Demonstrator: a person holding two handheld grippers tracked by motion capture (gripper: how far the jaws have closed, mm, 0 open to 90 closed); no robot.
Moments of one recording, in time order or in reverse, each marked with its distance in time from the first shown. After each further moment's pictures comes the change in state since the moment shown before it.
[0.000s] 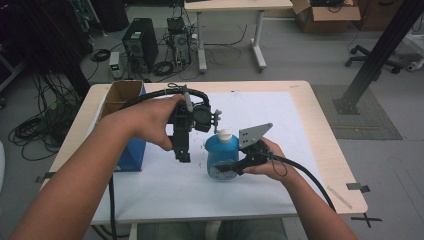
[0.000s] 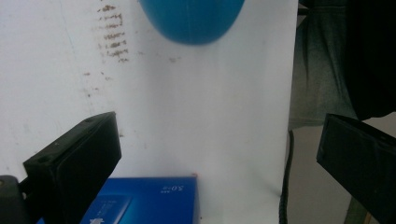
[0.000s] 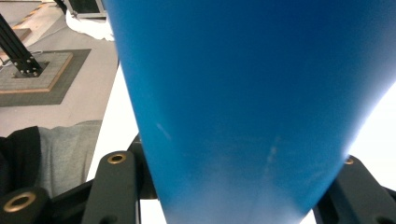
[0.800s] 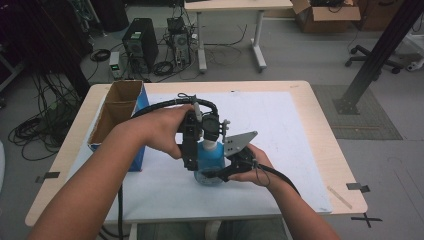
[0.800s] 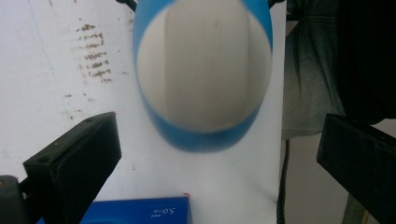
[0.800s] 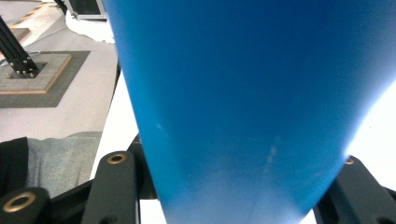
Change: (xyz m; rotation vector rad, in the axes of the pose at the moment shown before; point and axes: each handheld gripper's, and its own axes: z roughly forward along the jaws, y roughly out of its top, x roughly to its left) left arm -0.006 0.017 0.019 -0.012 -0.031 0.025; right arm 0.015 0.007 0.036 -0.017 -0.002 -0.027
